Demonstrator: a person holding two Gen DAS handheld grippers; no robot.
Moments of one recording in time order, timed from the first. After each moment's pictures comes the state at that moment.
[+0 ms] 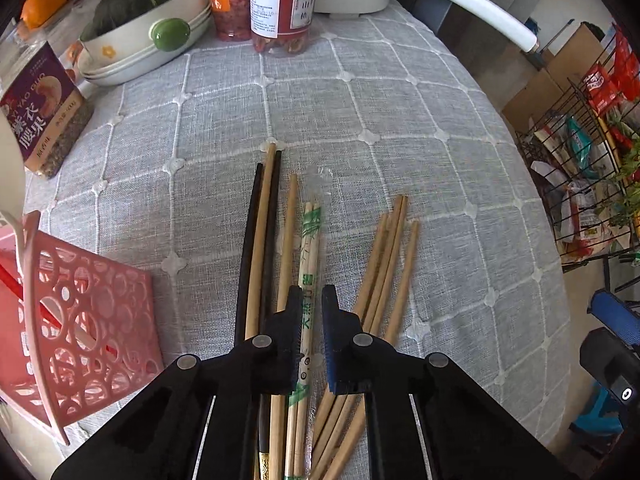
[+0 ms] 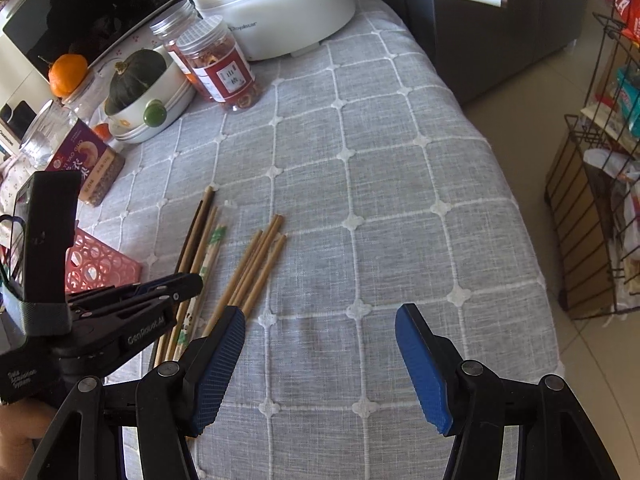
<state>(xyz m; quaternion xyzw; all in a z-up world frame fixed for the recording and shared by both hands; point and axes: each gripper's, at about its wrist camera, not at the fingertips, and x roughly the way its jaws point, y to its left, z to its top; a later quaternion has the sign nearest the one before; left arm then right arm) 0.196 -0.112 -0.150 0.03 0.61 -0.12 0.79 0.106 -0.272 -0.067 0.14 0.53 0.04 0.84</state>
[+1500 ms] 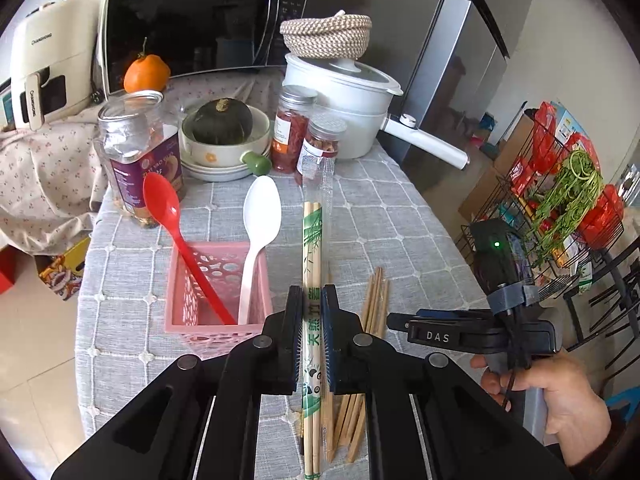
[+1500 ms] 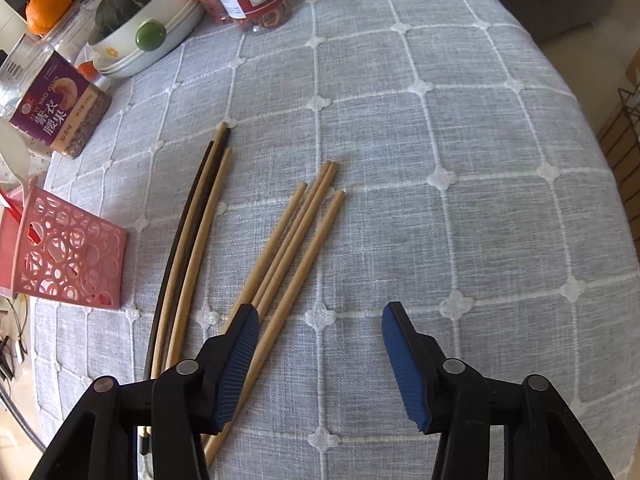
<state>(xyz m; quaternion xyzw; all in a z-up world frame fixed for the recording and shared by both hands) 0.102 0.001 -0.027 -0.05 0.42 -0.16 0.89 0.152 -0.207 -0.127 0.12 0.60 0.06 0.79</state>
